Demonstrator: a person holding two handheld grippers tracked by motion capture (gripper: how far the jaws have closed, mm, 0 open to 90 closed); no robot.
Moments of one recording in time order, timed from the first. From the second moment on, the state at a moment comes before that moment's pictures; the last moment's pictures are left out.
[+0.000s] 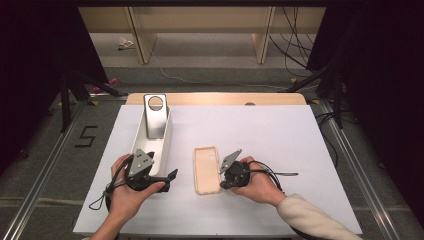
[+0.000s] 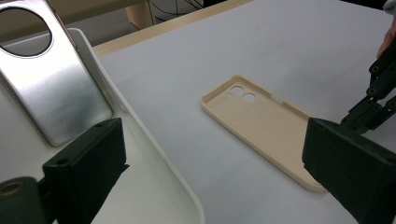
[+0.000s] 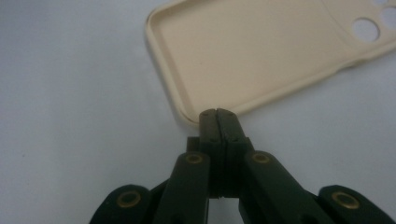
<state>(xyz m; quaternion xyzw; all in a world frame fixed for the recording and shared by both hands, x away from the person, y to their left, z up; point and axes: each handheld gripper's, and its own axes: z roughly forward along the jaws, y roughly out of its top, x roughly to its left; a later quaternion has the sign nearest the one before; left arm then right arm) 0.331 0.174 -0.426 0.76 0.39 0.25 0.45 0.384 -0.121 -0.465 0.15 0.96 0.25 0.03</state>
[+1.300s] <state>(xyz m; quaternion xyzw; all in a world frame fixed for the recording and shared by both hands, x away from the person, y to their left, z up) 0.331 0.174 -0.428 0.77 0.38 0.25 0.45 0.387 -0.125 -0.454 0.15 0.95 0.28 0.05</state>
